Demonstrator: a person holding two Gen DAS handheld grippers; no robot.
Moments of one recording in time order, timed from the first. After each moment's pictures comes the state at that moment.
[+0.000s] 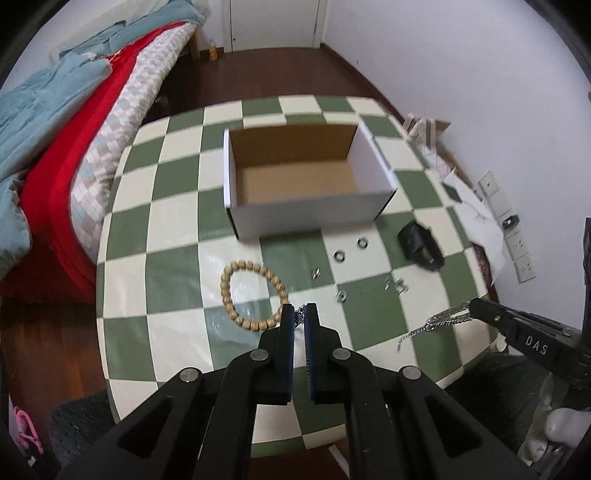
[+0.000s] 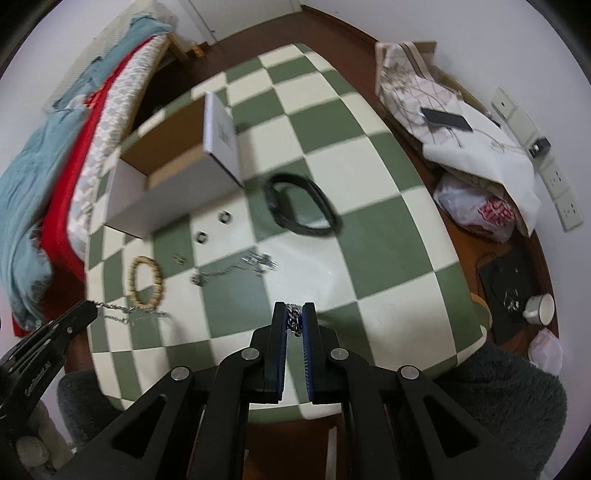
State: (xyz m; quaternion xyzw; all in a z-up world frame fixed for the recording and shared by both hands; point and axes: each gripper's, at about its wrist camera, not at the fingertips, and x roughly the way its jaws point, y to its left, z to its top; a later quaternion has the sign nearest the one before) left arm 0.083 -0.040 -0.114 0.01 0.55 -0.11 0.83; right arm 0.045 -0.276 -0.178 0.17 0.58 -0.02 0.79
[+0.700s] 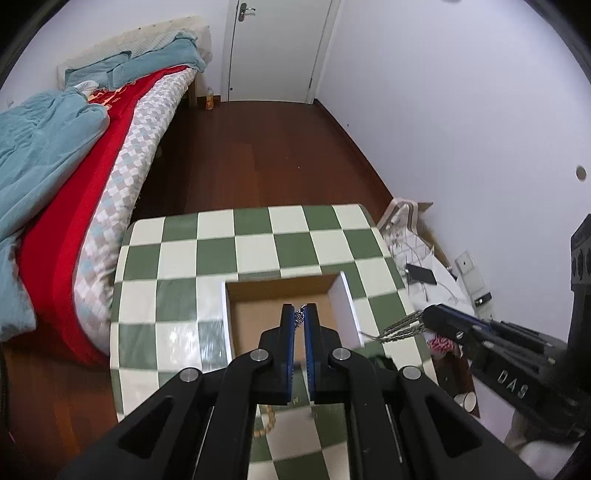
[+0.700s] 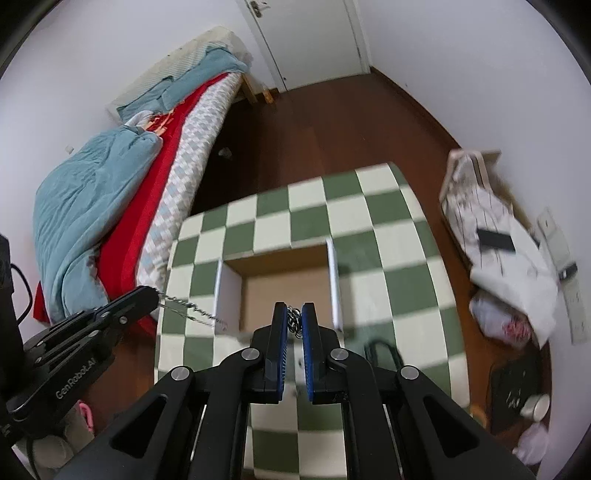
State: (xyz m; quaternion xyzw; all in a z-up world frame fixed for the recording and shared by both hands) left arm 0.189 -0.036 -0.013 -0.04 0.48 -0.14 0.87; right arm 0.163 -0.222 -0.038 0.12 0.49 0.07 0.86
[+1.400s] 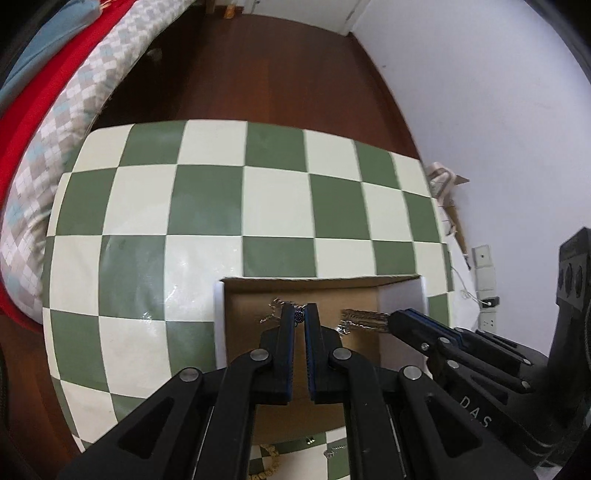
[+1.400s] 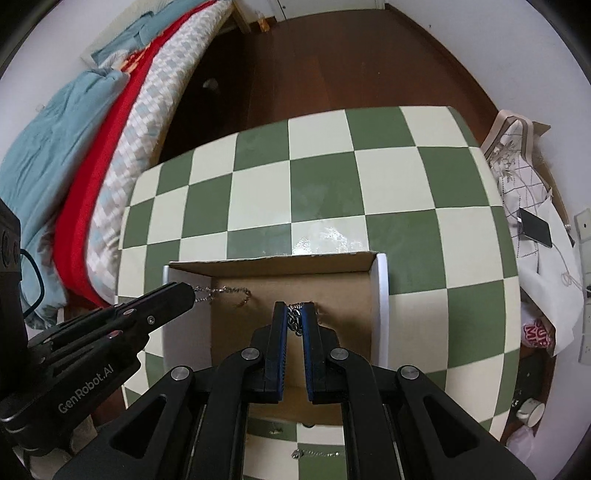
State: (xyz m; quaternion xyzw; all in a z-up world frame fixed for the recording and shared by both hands) left arm 0.297 -0.017 -0.152 -0.12 0.62 -0.12 0.77; right arm 0.298 -0.179 -0.180 0.09 0.62 0.07 0.78
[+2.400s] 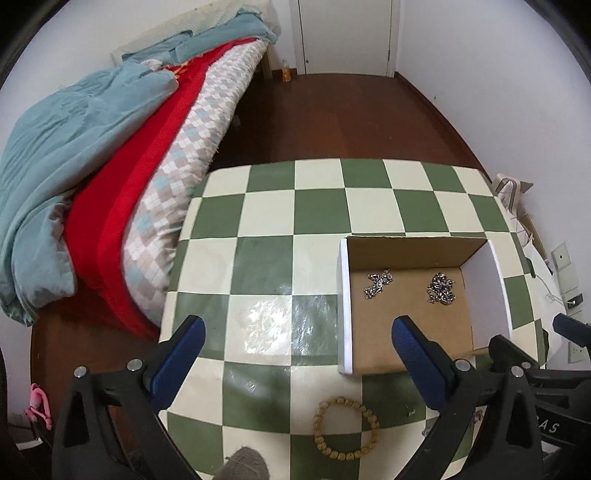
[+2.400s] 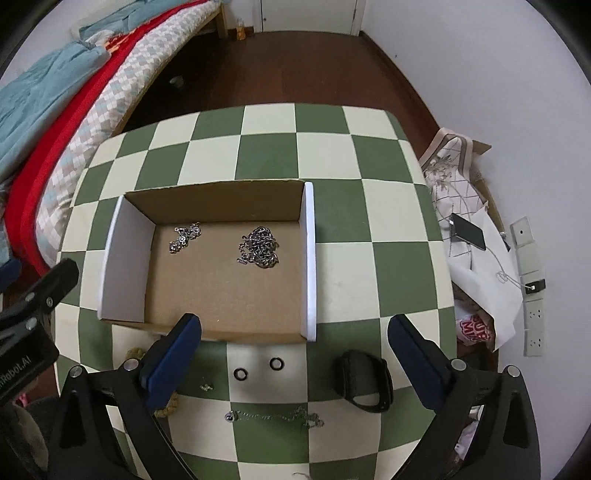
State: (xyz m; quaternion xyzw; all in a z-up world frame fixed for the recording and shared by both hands) left arm 0.202 0.009 -0.114 0.02 0.51 0.03 0.86; right arm 0.208 -0.180 -0.160 -0.01 0.58 -0.02 0.82
